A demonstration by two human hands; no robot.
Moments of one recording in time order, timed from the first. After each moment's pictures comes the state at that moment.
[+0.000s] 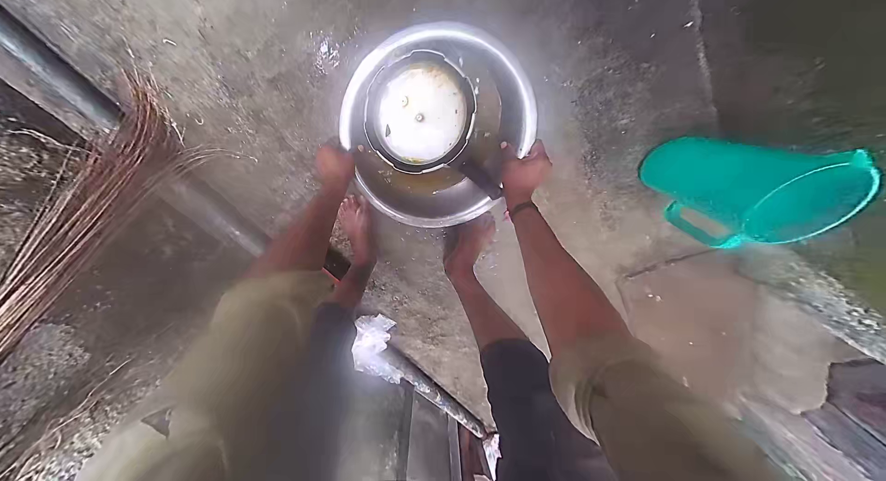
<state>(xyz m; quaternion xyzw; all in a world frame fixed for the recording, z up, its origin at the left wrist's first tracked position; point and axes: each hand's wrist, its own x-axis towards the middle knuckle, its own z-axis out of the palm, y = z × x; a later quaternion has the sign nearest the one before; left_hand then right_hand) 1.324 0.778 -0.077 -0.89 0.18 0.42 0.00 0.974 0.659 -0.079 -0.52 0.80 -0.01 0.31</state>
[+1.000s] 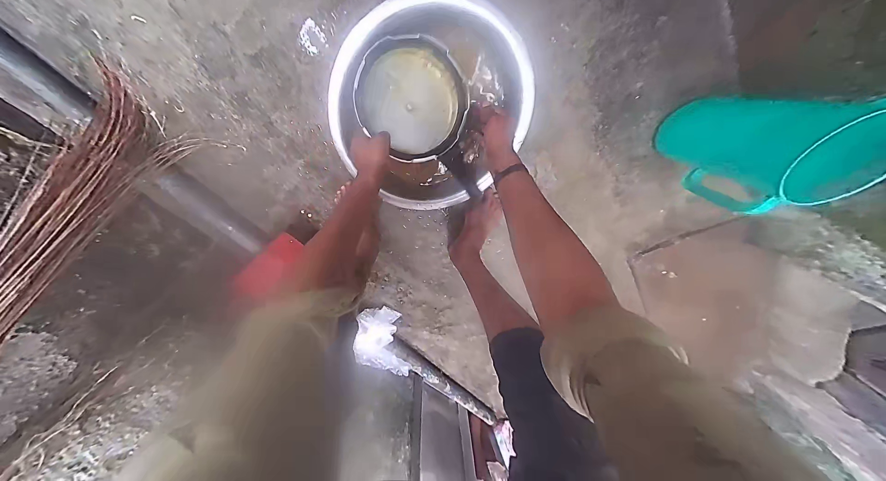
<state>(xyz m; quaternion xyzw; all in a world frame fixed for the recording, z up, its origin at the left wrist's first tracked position) 1.239 0.769 -0.068 -0.85 0.01 0.48 -0.20 1.023 0.670 -0.116 -0.30 0.75 -0.09 0.58</state>
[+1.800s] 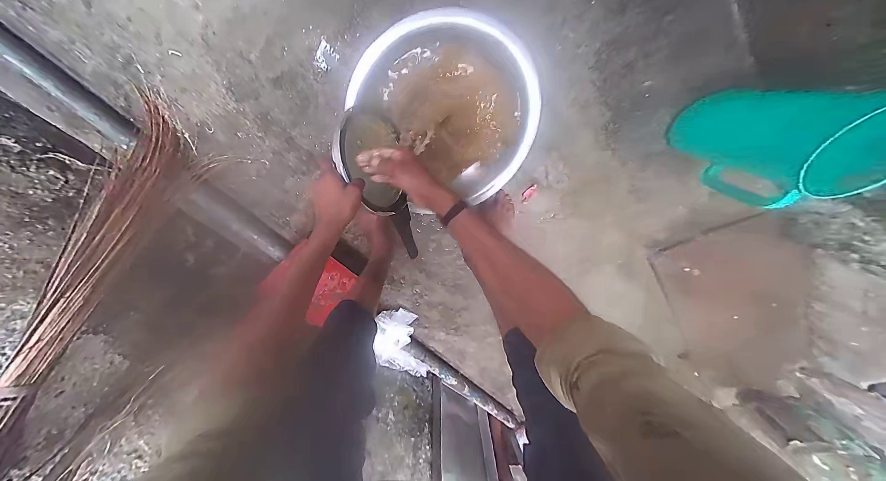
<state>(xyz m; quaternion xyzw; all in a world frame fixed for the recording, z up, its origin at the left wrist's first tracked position) 1.314 0.803 0.051 -0.86 0.20 0.47 0.02 1.146 0.749 0.009 -0.35 0.41 -0.06 0.84</state>
